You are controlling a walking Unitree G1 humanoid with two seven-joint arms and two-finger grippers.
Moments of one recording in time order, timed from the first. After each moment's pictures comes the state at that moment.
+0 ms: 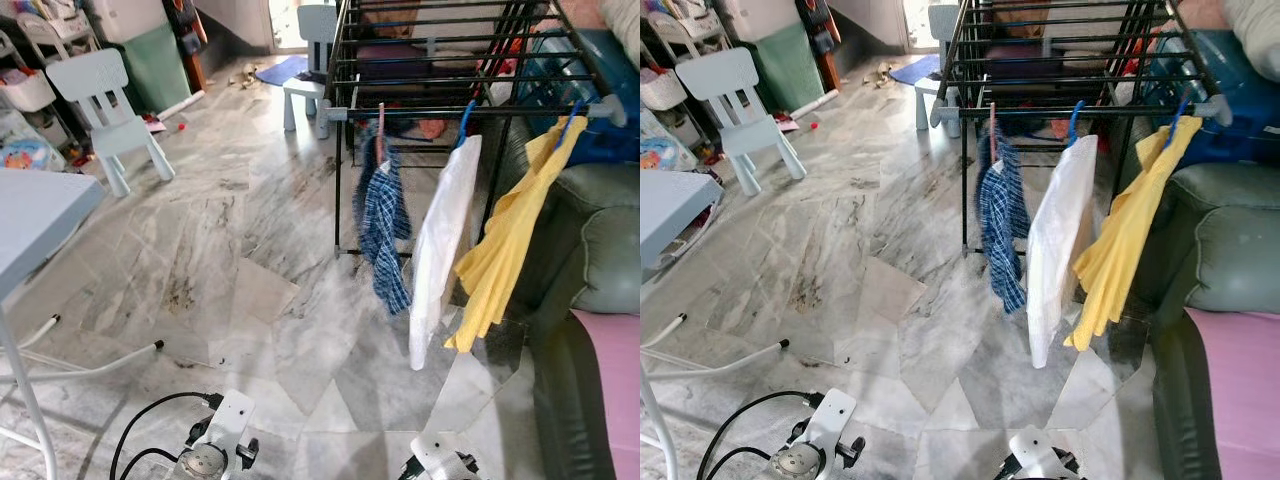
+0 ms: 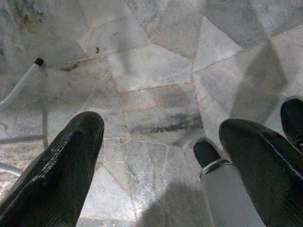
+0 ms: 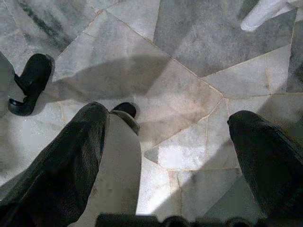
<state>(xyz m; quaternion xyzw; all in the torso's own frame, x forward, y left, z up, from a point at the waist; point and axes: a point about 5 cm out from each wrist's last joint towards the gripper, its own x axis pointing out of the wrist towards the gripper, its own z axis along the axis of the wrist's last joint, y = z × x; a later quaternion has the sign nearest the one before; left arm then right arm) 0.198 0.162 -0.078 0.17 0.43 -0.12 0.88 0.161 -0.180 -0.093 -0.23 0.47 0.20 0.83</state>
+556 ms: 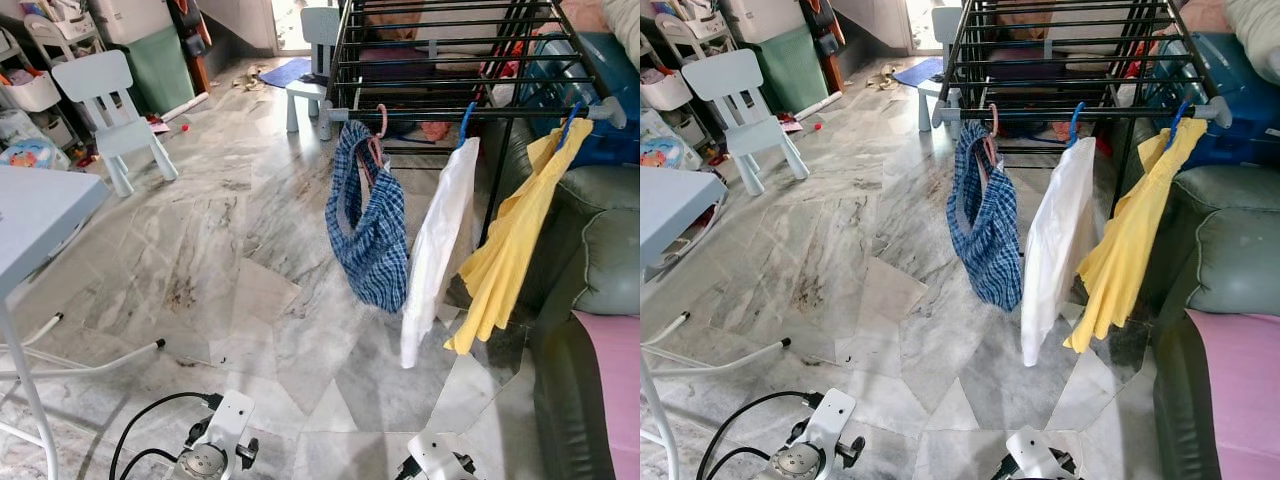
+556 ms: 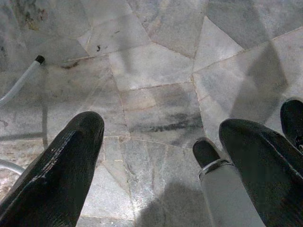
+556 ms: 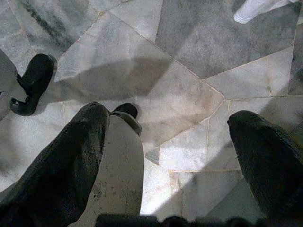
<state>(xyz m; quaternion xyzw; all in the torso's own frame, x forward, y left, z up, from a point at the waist) 0.198 0.163 -0.078 0.17 0.43 -0.12 0.88 0.161 -0.179 -0.093 -0.23 0.47 0.20 0.83</state>
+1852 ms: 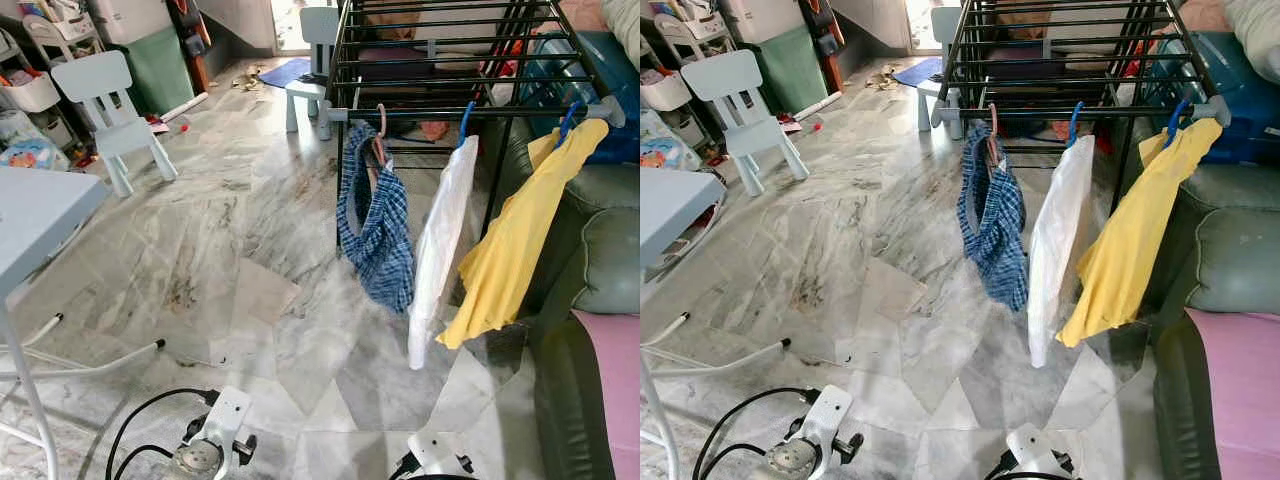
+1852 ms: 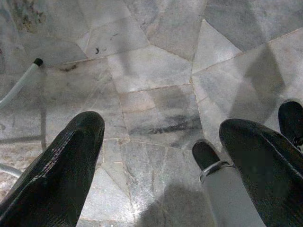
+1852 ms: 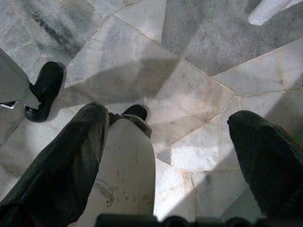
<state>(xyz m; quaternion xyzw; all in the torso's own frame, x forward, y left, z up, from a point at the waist) 0.202 0.168 -0.076 0.16 0.43 -0.13 0.88 0.163 -0.177 -0.093 -0.19 0.48 0.18 0.84</state>
